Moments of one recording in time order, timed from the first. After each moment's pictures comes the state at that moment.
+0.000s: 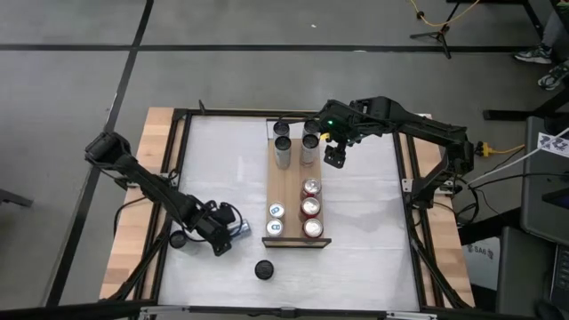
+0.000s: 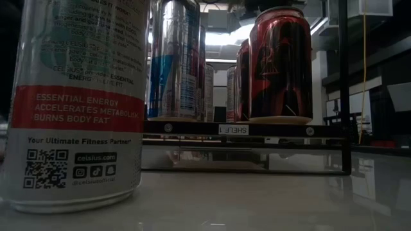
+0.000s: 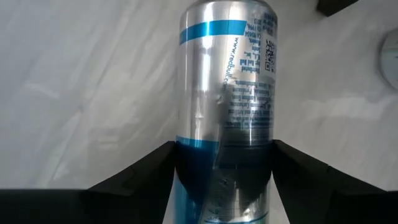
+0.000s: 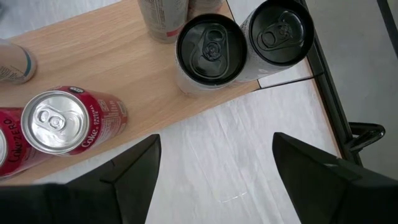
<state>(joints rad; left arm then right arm) -0.56 1.42 0.69 -0.50 -0.18 -1.07 -0.23 1.63 1.80 -1.36 0.12 0.07</state>
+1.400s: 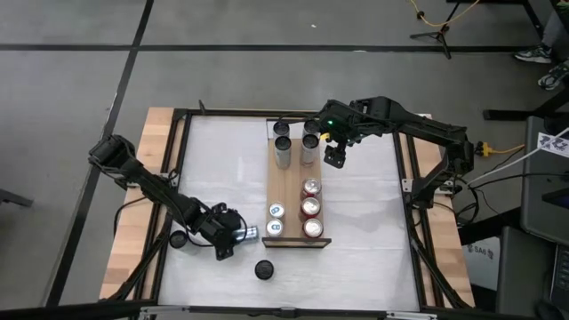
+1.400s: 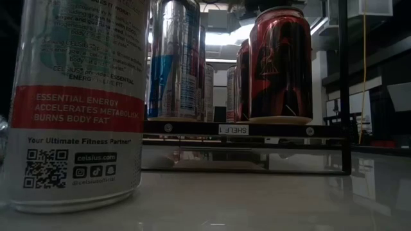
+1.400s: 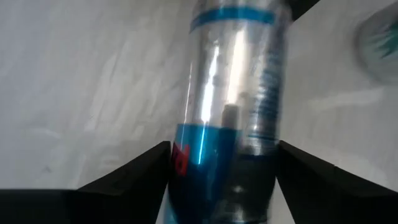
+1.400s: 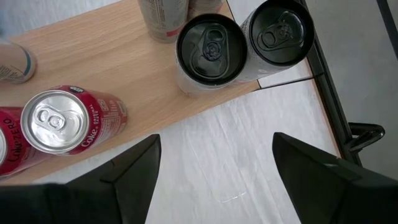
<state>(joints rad) -0.56 1.46 0.68 -0.34 -0.21 -0.86 -0.23 1.63 1.80 -1.36 0.12 0.07</state>
